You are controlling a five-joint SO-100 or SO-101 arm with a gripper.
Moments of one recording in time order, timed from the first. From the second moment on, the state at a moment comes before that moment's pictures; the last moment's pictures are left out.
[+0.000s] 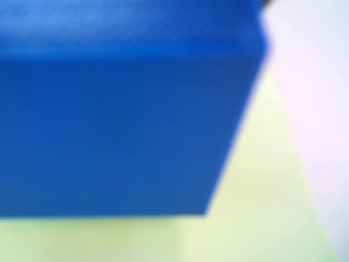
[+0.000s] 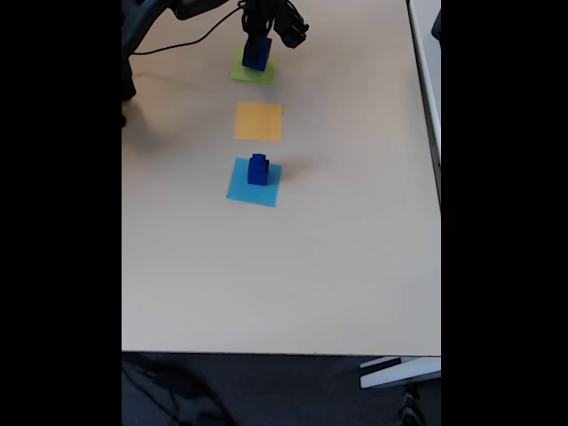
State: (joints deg) arm -23.7 41.3 30.3 97.8 128.0
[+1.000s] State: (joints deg) arm -24.3 40.3 28.7 97.6 121.2
